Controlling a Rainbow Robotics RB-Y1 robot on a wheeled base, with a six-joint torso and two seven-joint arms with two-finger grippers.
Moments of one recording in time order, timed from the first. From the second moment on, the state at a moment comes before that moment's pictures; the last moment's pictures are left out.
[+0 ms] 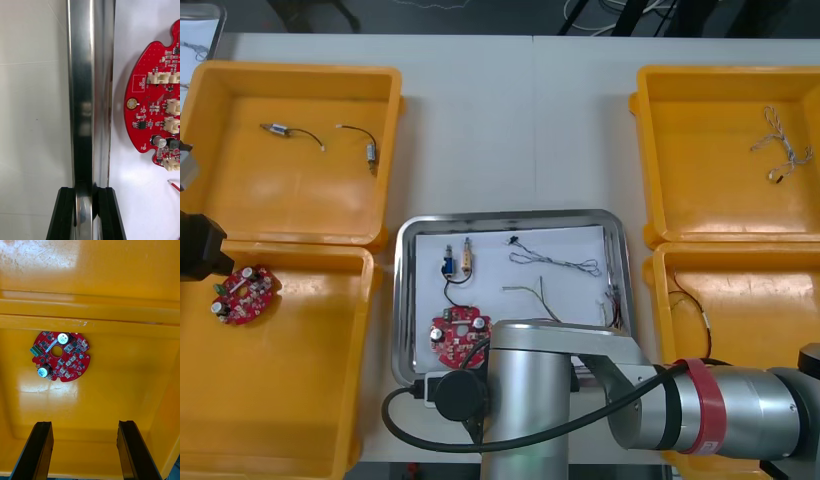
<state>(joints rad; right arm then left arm) -0.68 -0.38 1.23 -1.99 -0.33 1.69 1.67 -0.23 0.97 0.16 -2.17 1.00 1.90 -1.04</state>
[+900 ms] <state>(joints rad) -0.88 -0.44 1.21 -1.94 -0.48 1.68 1.67 -0.23 0.97 0.16 -2.17 1.00 1.90 -1.04</state>
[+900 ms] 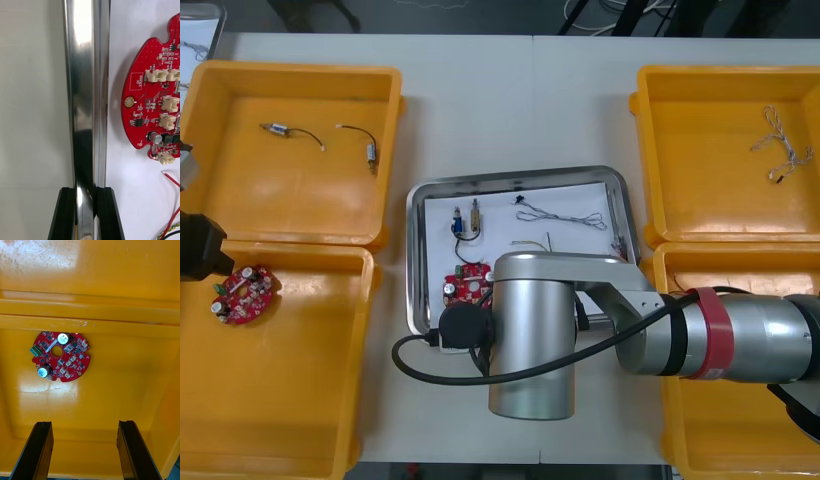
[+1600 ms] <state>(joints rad) -0.99 -0.44 1.13 -1.78 -0.56 1.66 1.70 -0.23 0.97 0.16 -2.17 1.00 1.90 -1.04</state>
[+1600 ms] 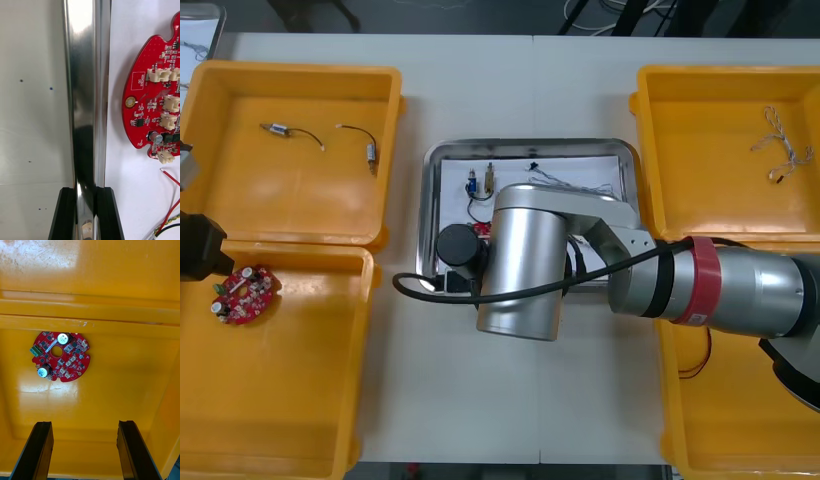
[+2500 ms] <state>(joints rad) -1.09 -0.40 1.08 -1.55 -0.69 1.49 1.80 -0.23 0.97 0.16 -2.17 1.00 1.90 -1.04</state>
